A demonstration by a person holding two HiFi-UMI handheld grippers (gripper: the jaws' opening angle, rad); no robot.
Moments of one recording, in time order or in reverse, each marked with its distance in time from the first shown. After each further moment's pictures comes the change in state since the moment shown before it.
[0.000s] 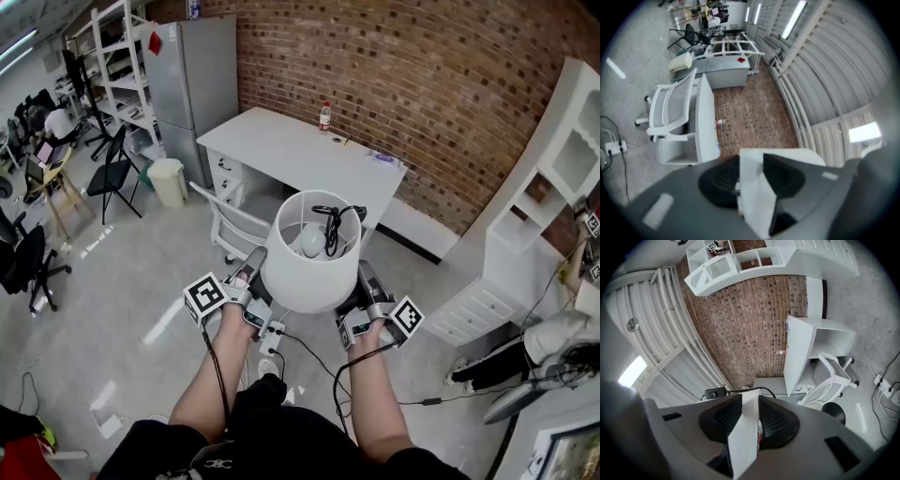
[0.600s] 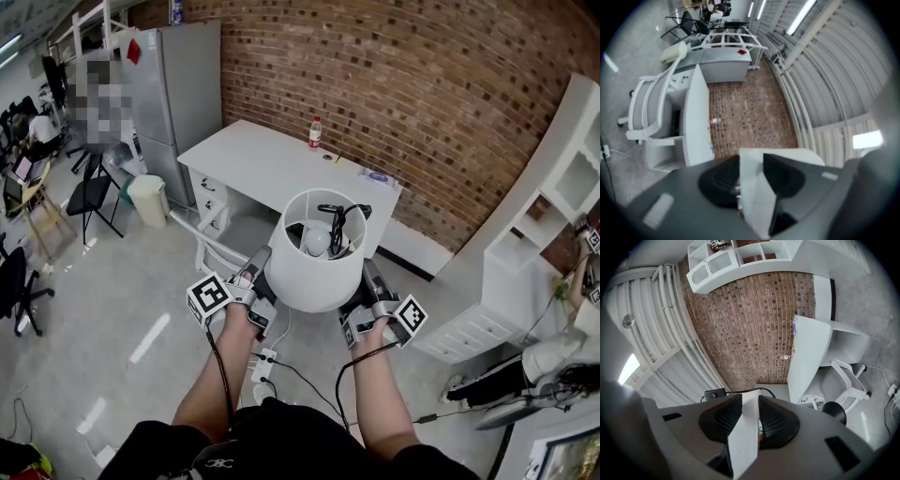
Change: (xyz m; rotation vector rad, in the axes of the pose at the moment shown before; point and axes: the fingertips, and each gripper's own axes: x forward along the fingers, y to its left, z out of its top) left arm 0.139 0.029 0.063 -0.013 0.033 -0.060; right arm 0.130 -0.012 0.069 -0.040 -0.050 0.018
